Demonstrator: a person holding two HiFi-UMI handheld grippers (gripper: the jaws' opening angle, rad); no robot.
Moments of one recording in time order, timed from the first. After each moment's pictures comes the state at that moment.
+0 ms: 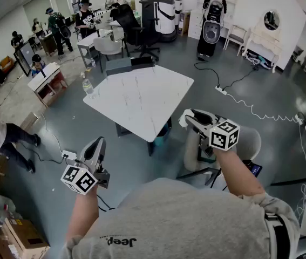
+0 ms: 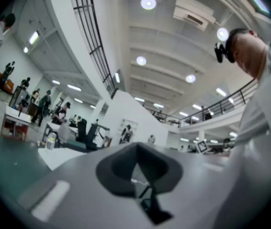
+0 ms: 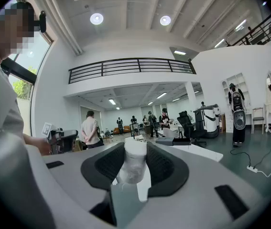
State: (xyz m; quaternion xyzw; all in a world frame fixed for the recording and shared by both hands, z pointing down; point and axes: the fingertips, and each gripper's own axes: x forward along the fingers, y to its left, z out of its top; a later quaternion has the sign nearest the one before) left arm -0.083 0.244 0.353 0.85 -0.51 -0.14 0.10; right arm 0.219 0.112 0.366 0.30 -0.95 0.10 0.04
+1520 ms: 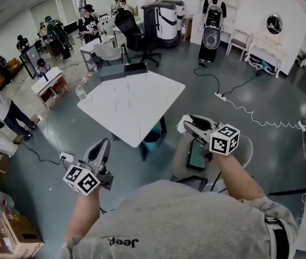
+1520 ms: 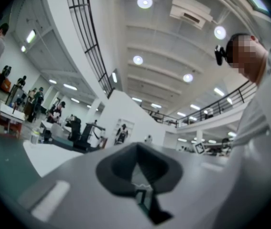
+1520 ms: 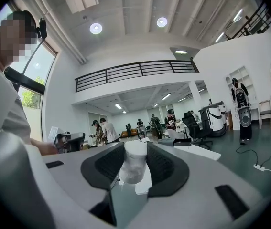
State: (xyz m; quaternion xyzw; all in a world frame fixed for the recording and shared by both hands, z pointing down) left arm 0.048 0.234 0.337 0.85 -0.49 -0.14 0.09; right arm 0.322 0.111 0.358 0.26 -0.96 0.11 0.01
